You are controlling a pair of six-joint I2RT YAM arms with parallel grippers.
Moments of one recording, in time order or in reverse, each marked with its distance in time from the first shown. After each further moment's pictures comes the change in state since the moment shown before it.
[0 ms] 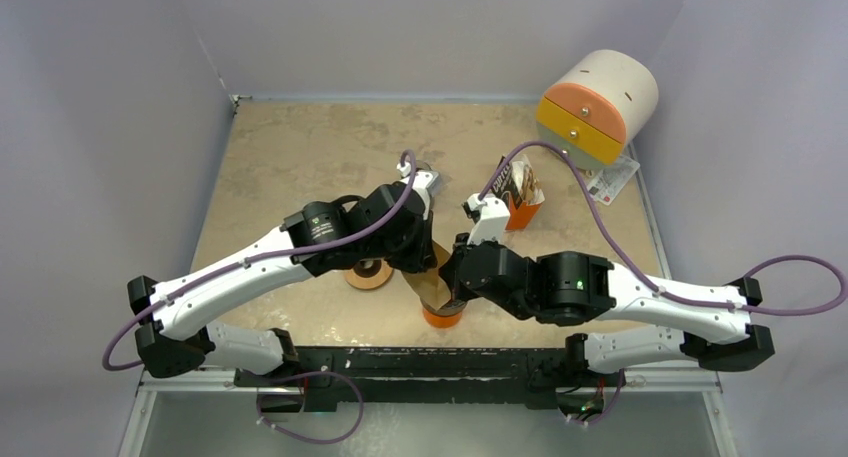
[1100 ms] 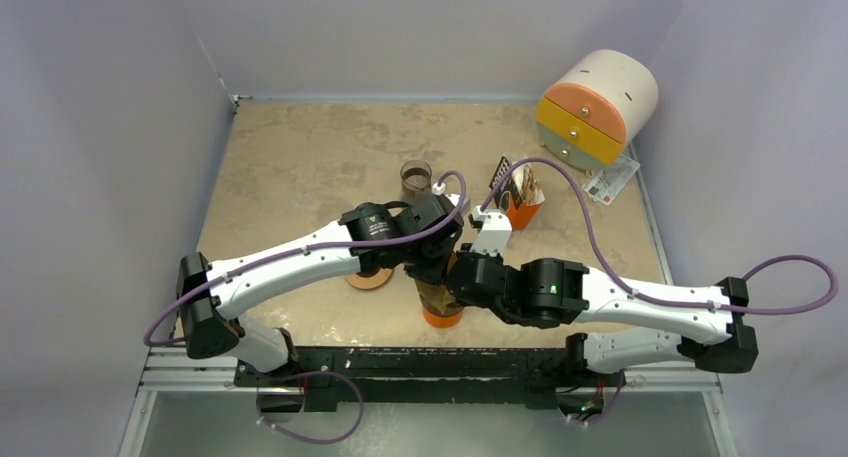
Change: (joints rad) left arm -0.027 0.196 0.003 -0.027 0.035 0.035; right arm -0.032 0.021 -0.145 -0.047 0.022 0.195
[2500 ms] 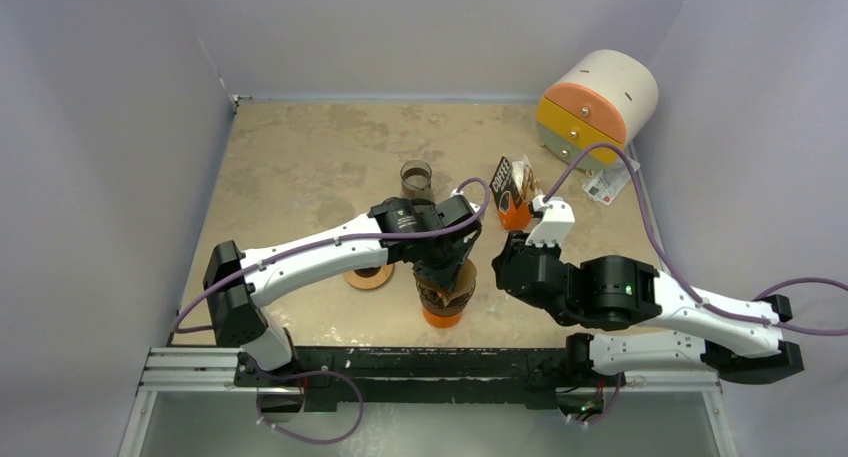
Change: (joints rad) left arm -0.002 0.137 0.087 -0.080 0.035 0.071; right arm -0.010 -0.204 0.058 -0.262 0.184 -0.044
